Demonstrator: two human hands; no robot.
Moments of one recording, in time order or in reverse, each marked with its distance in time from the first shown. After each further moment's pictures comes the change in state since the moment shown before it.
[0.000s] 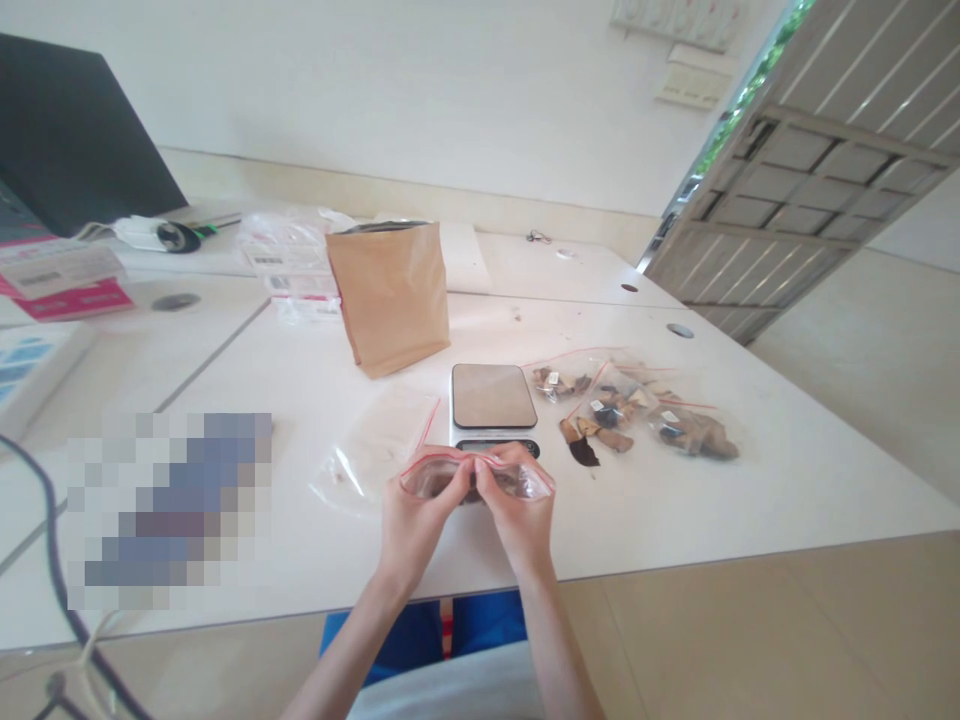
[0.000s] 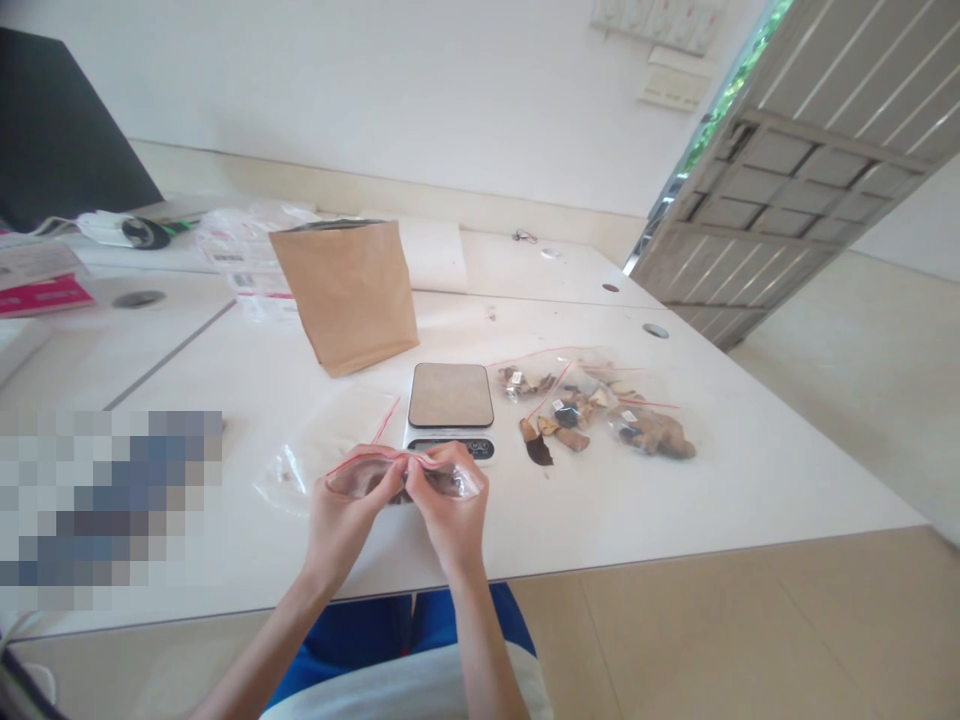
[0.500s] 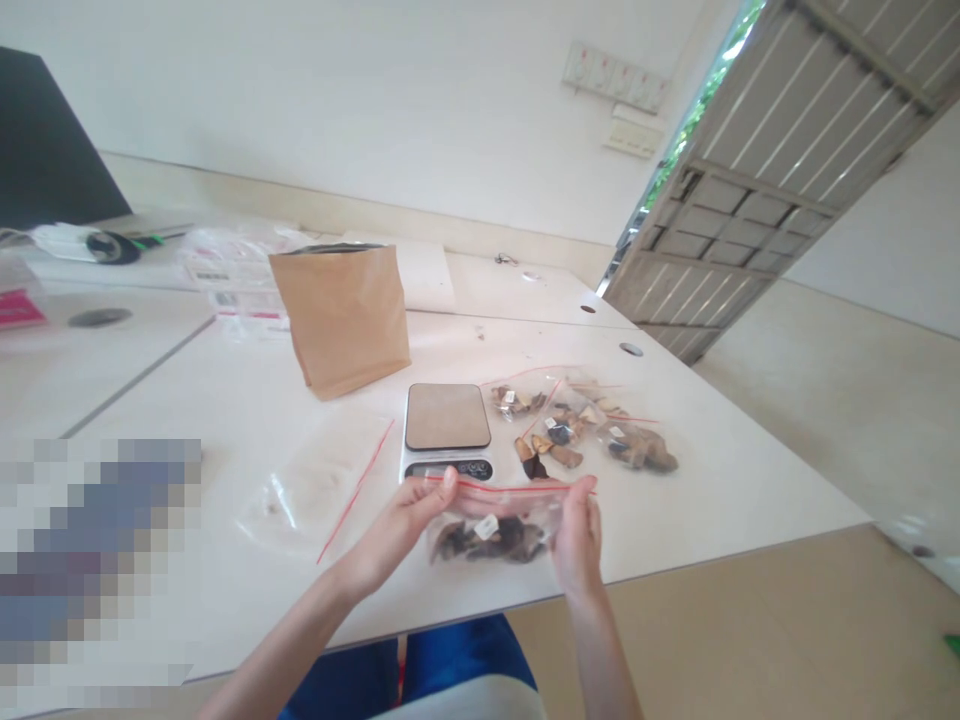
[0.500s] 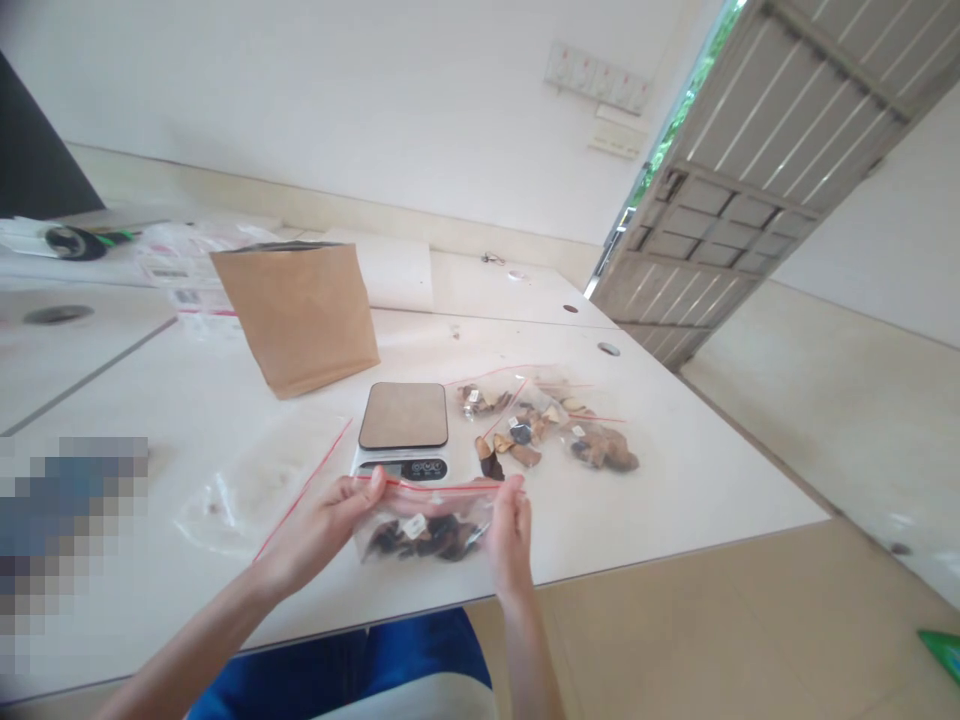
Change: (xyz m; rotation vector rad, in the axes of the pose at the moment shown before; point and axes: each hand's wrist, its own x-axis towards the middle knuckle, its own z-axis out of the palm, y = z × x) left_hand 0.018 0.024 0.024 -0.090 -0.787 -0.201; right_hand 0.013 -0.002 -0.099 -0.117 0.284 0.246
